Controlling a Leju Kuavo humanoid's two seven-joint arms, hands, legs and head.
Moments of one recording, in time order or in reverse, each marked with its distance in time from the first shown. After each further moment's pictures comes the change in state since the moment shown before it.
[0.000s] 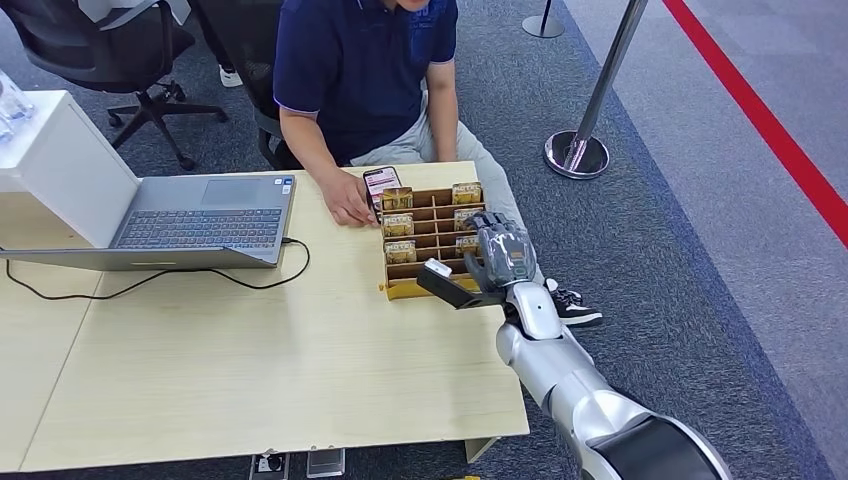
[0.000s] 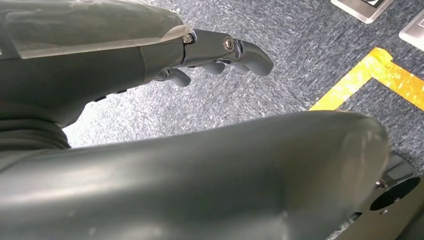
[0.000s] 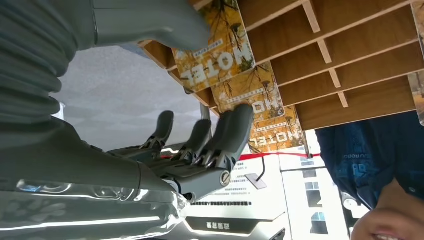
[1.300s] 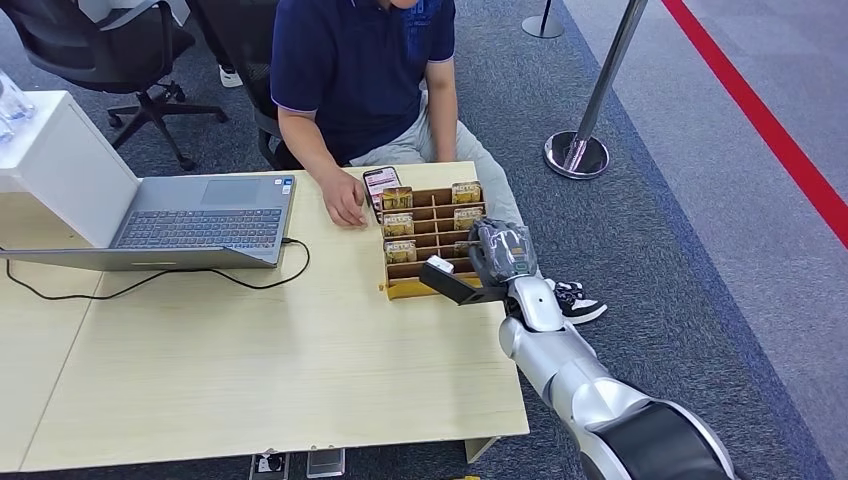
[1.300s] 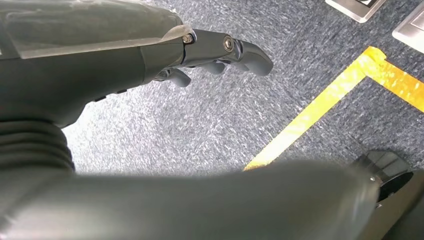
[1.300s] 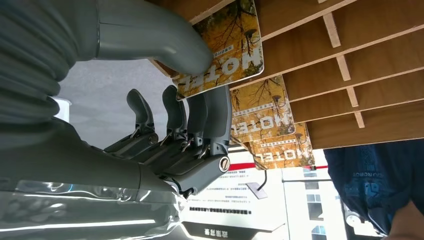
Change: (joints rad) left arm -0.001 -0.001 0.015 0.000 -0.025 -0.010 -0.014; right arm -0.052 0.006 -0.016 0.102 0.017 0.017 -0.011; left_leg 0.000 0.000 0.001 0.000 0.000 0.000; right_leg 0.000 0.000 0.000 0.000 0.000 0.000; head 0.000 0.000
